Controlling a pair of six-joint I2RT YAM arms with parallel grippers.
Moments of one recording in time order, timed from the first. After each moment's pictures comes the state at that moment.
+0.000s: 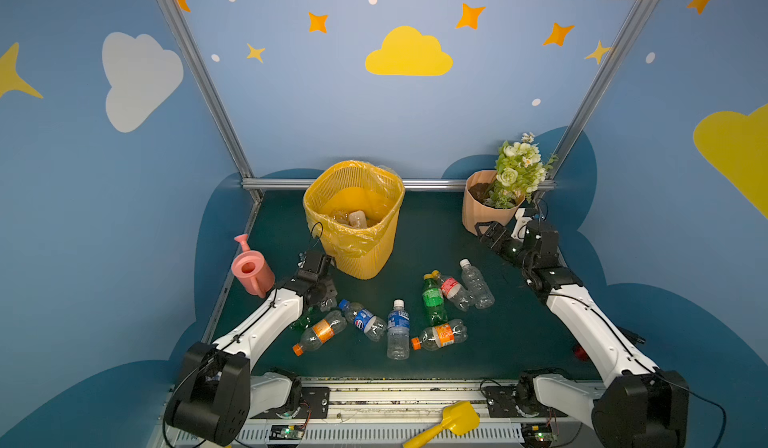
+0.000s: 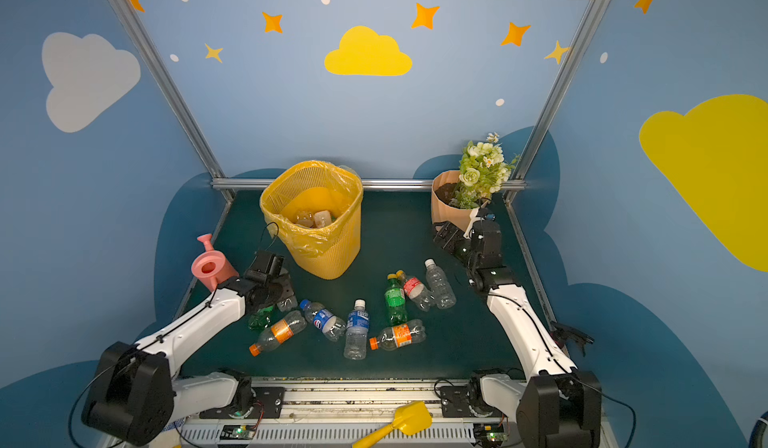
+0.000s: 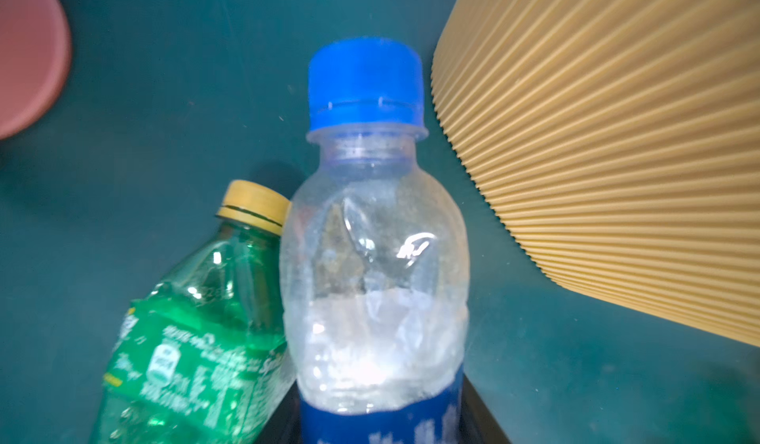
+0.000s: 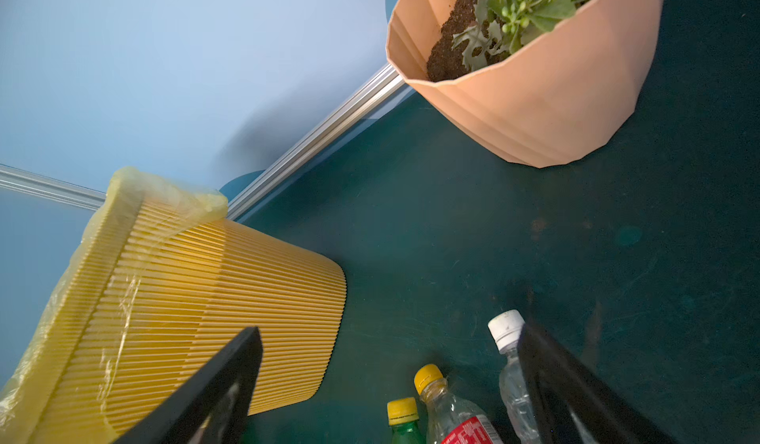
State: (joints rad) left arm -0.28 1.22 0.70 -0.54 -0.17 -0.68; right arm 0.16 1.15 0.86 -0.13 -0.21 0.70
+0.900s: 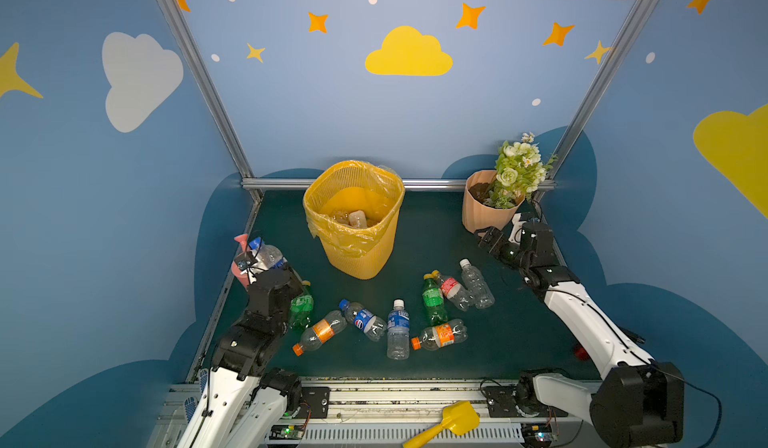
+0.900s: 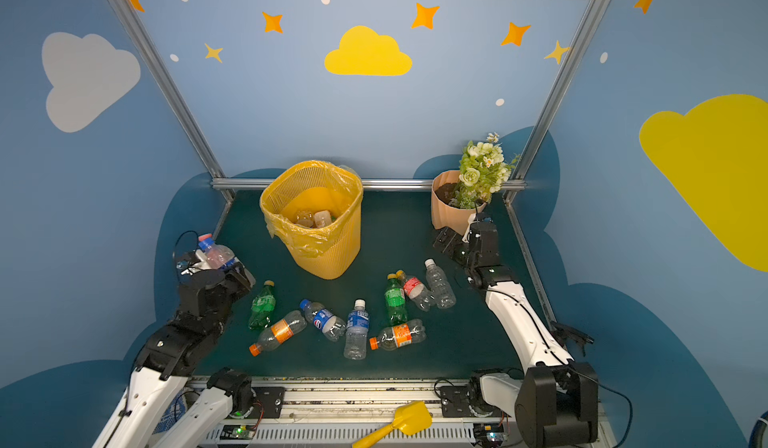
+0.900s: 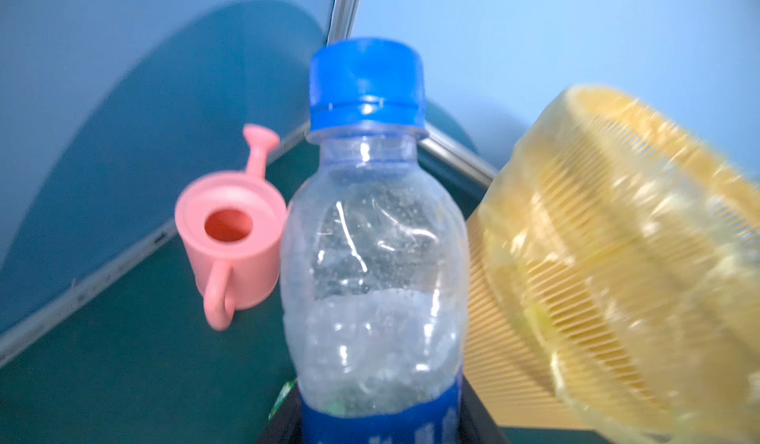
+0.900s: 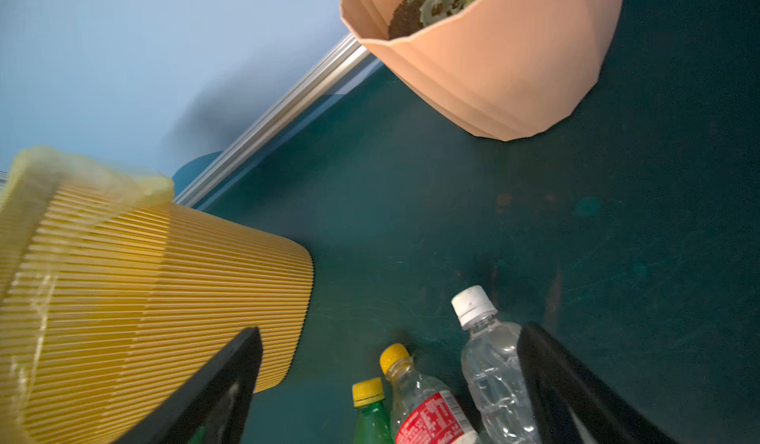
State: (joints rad) left arm -0.28 0.59 0.82 -0.65 -0.52 -0.64; right arm 0.15 1.19 0.85 -0.22 -0.18 0.65
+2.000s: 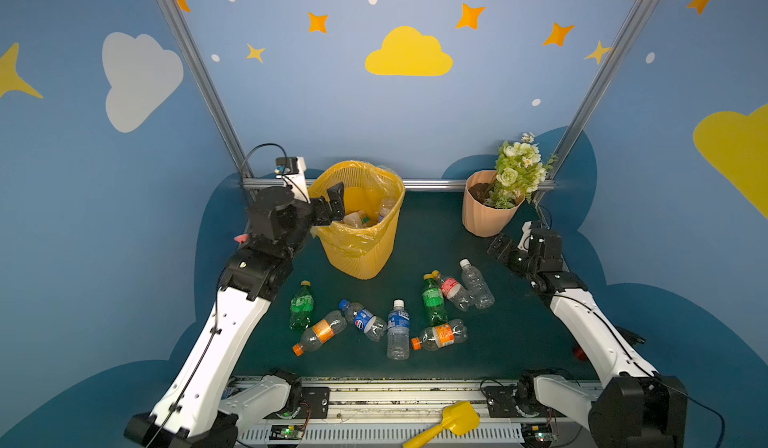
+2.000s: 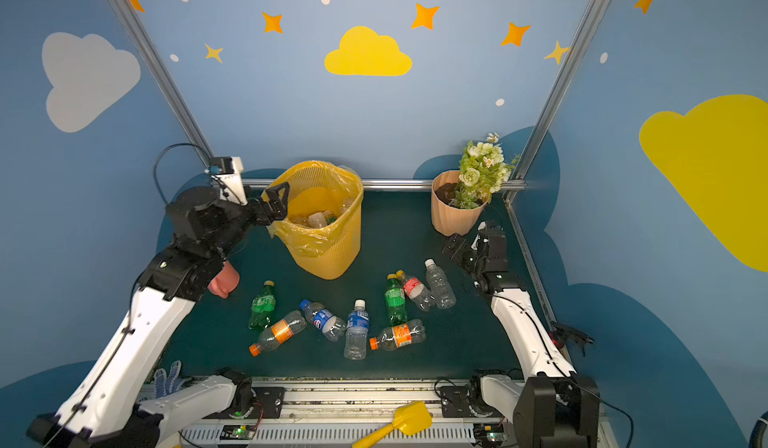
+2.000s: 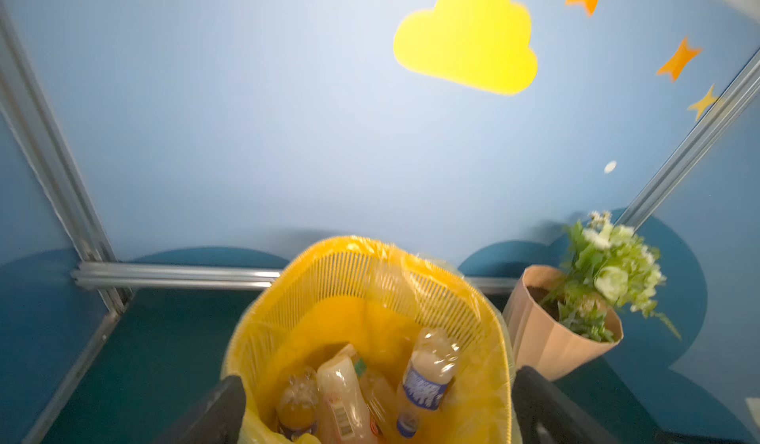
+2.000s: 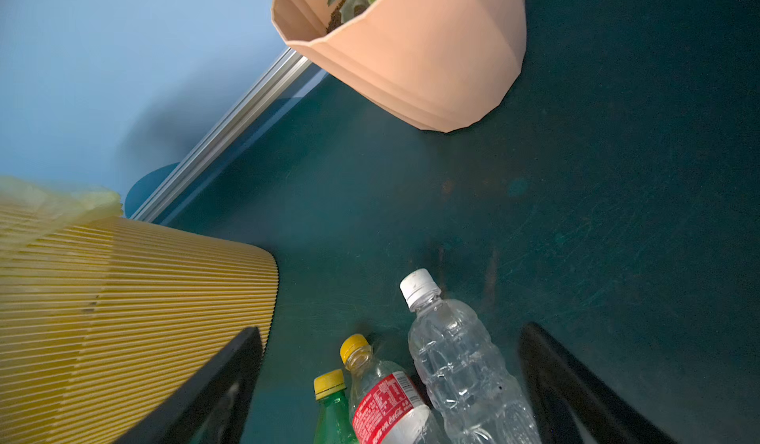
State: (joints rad) left arm -0.32 1.05 1.38 -0.41 -0.15 -0.25; right arm 0.09 1.14 0.81 -0.28 -0.16 0.63
